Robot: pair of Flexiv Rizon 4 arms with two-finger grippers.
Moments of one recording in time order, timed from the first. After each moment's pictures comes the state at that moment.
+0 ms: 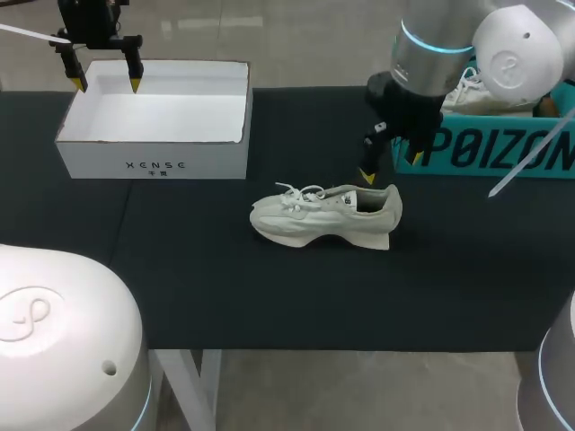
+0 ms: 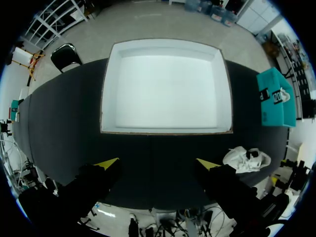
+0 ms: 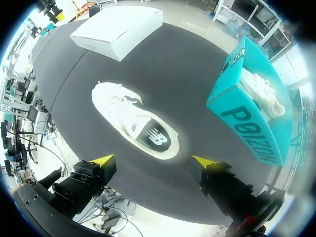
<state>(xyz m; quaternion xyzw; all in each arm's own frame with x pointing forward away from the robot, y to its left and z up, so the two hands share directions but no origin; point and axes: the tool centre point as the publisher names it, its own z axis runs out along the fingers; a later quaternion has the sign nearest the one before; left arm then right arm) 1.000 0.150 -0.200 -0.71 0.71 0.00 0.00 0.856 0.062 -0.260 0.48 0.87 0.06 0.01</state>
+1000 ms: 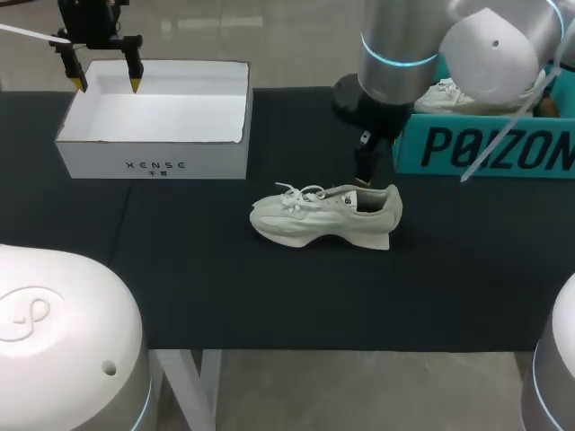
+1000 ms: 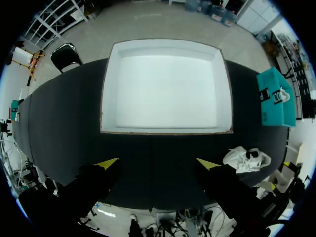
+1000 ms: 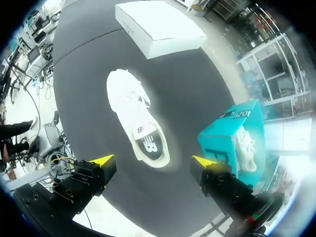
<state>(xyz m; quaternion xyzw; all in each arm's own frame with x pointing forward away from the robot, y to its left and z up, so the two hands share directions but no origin) 1.000 0.150 -0.200 -0.71 0.71 0.00 0.00 0.858 0.082 -0.237 0.26 0.96 0.02 0.12</state>
